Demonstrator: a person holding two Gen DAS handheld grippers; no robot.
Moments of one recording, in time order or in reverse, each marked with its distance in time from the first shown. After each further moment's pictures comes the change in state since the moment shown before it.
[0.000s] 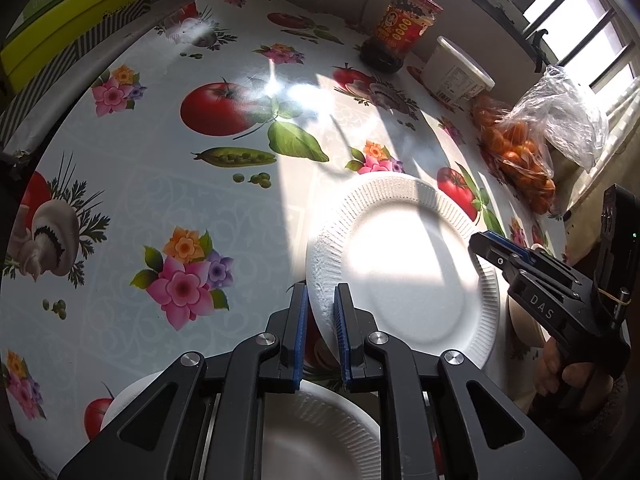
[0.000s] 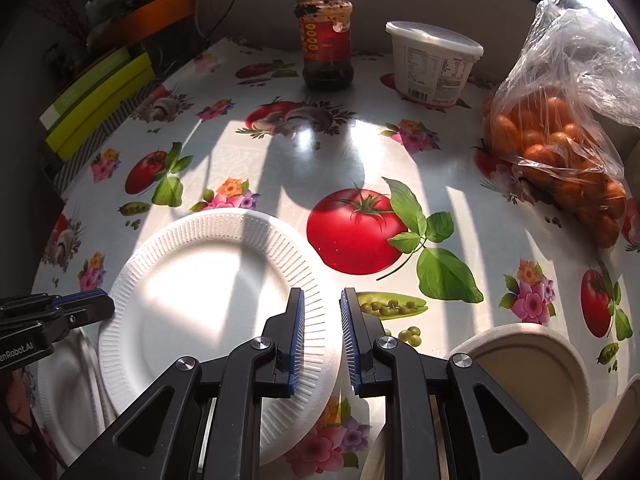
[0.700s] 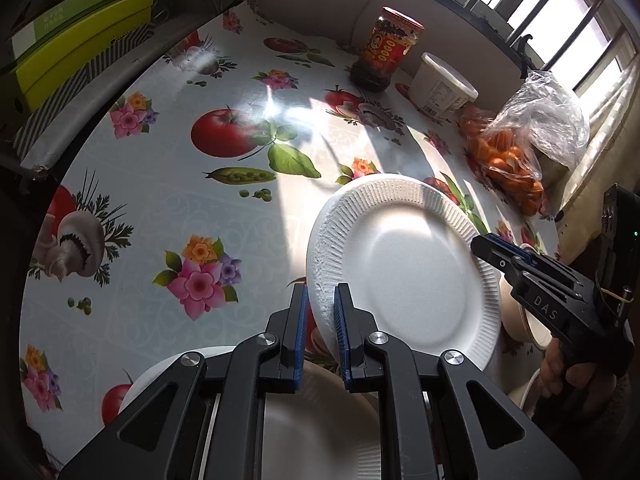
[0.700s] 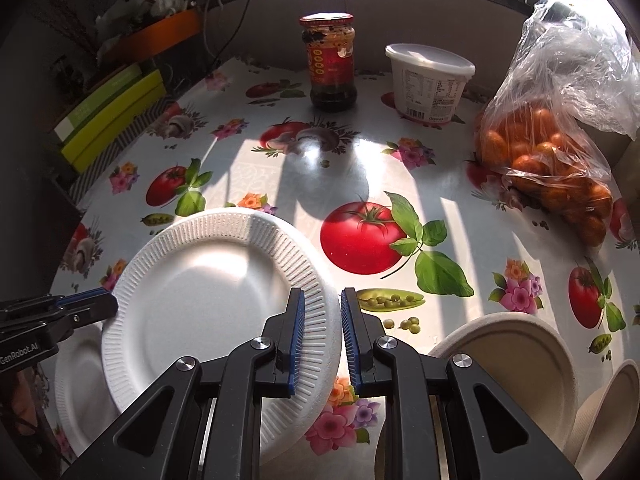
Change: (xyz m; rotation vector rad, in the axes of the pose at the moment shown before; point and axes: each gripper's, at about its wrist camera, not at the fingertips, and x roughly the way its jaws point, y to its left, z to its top) left arm -0.031 -0.004 -0.010 0.030 -0.067 0.009; right arm -0.029 0.008 -0.006 0.020 -0.057 0.015
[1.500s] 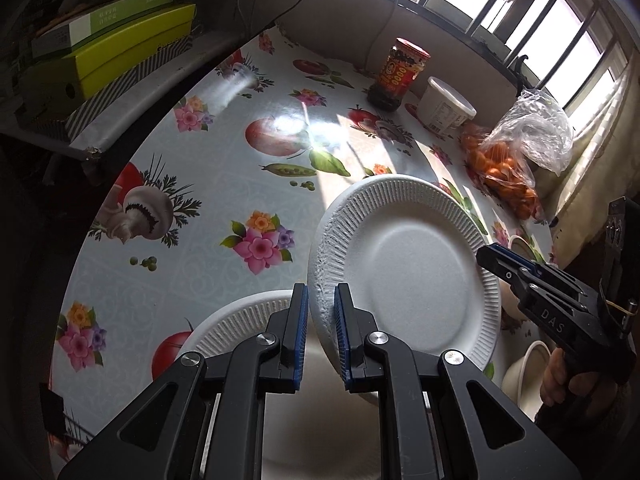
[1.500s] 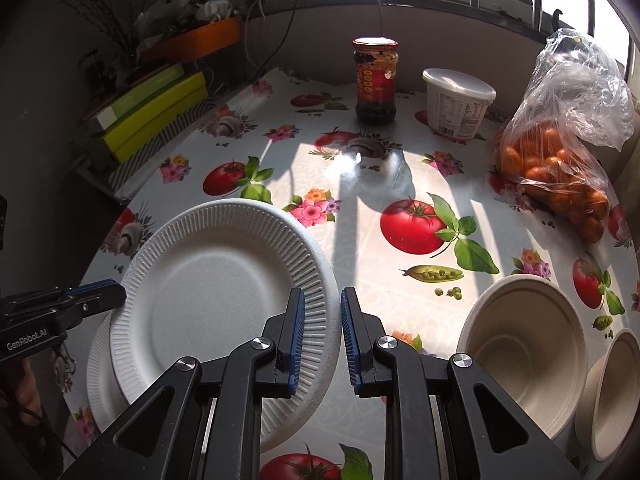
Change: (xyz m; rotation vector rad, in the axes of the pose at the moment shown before) left arm -0.052 0.029 -0.034 -0.024 -0.073 0.021; right arm -0.036 0.051 -0.025 -0.042 -0.047 0.041
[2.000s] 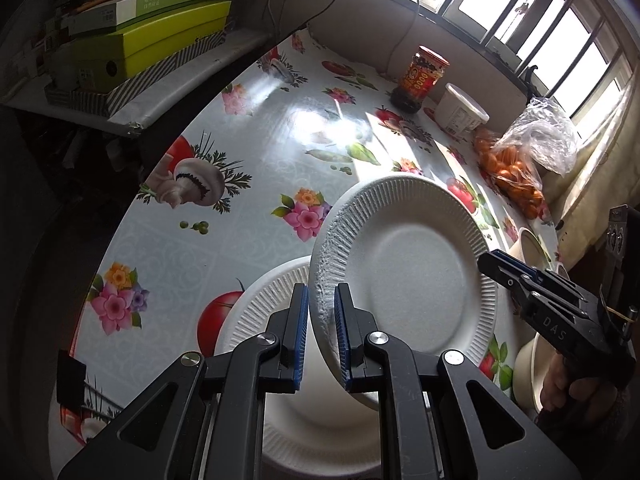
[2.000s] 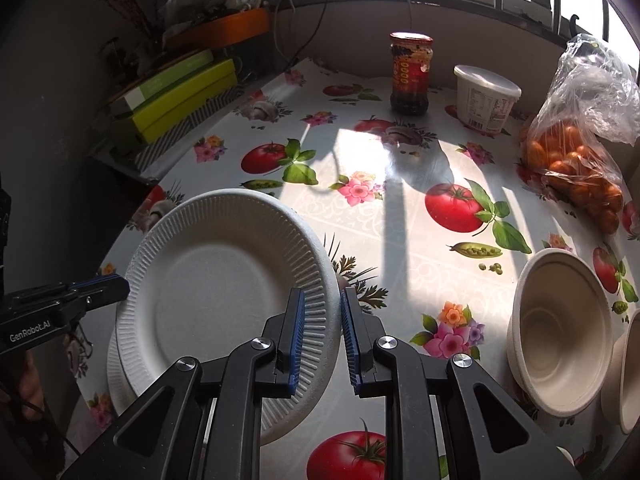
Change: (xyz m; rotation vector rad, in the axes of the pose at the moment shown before) left arm -0.022 0.032 -0.027 -0.038 -0.017 0.028; right arm -0.002 0.037 -0.021 -0.030 0.011 0.046
